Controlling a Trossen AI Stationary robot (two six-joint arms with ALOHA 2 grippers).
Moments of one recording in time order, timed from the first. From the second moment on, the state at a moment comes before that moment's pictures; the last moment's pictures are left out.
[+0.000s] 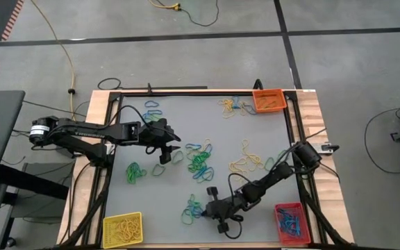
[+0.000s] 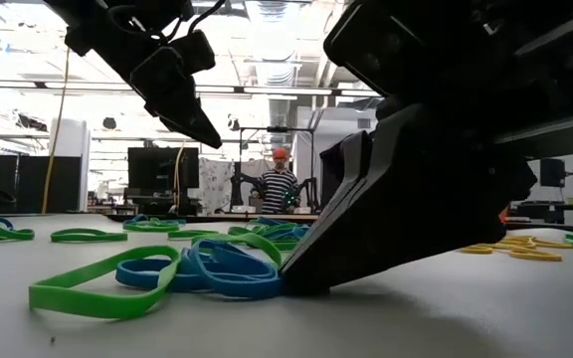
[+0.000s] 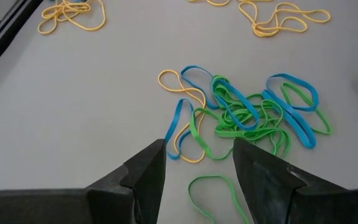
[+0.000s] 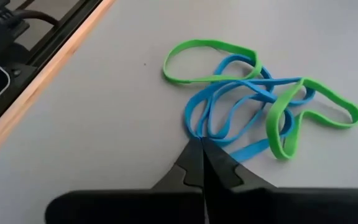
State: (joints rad) left arm 0.12 1.23 0.69 -0.17 -0.07 -0.03; right arm 0.55 2.09 1.05 0.41 0.19 0.18
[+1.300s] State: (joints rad) left arm 0.12 1.23 0.69 -0.17 -0.07 -0.03; right arm 1.18 1.53 1.05 -0.67 0.56 0.92
